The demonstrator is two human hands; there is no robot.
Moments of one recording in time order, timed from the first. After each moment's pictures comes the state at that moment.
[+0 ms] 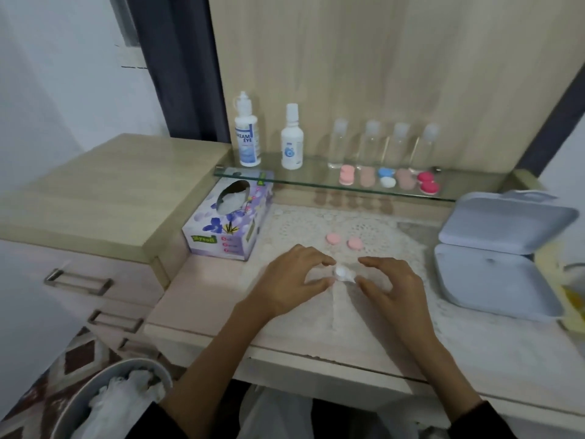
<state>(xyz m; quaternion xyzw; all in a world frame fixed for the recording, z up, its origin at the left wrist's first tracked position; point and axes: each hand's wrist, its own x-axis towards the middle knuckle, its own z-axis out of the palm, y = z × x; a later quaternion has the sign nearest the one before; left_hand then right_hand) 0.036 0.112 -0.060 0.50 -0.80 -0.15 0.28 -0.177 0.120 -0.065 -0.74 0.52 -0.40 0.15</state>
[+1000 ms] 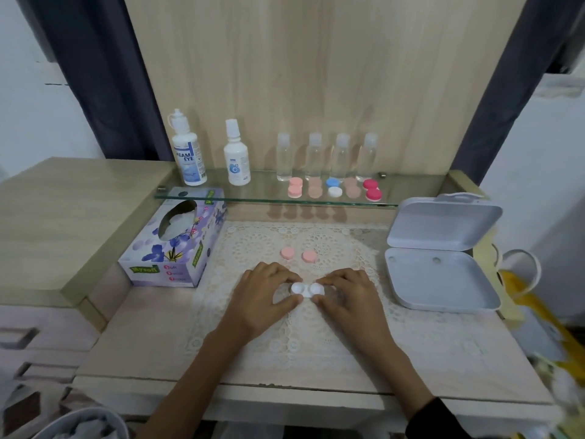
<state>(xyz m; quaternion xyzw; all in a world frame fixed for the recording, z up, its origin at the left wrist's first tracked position) 0.010 0.089 -0.084 0.52 -0.80 -0.11 0.28 -0.189 0.101 -0.089 -0.74 0.54 -0.38 0.12</state>
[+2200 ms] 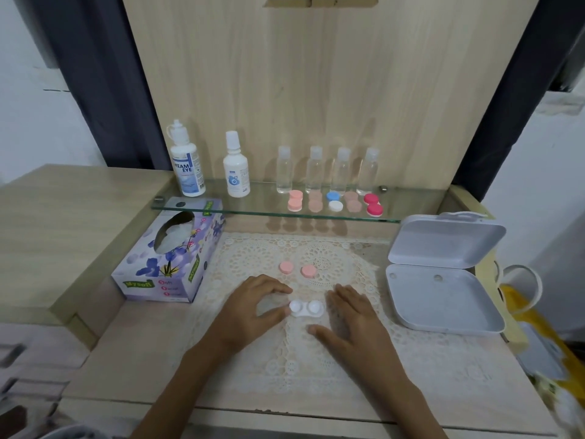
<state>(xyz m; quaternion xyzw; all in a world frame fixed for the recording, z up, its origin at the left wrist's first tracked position) 0.026 0.087 -0.079 0.47 -0.76 -0.22 0.38 -0.197 0.120 -0.084 -0.76 0.57 -0.29 0.14</state>
